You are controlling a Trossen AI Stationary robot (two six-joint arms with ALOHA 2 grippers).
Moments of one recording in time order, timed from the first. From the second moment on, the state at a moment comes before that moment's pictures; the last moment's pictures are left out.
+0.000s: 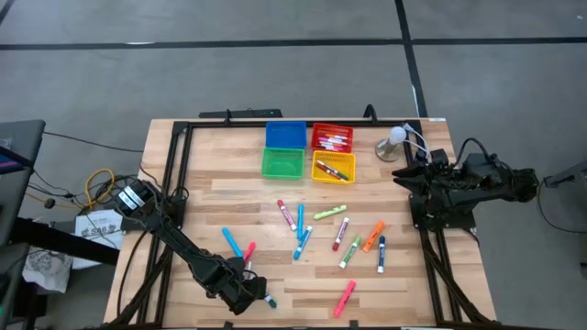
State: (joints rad) left arm -0.78 1.89 1.07 -0.40 -0.07 -2.22; right arm 0.14 0.10 0.53 -0.47 0.18 0.44
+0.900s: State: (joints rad) left arm -0.73 1.89 1.07 -0.45 -0.05 -2.20; right arm 0.14 0.10 0.53 -0.47 0.18 0.44
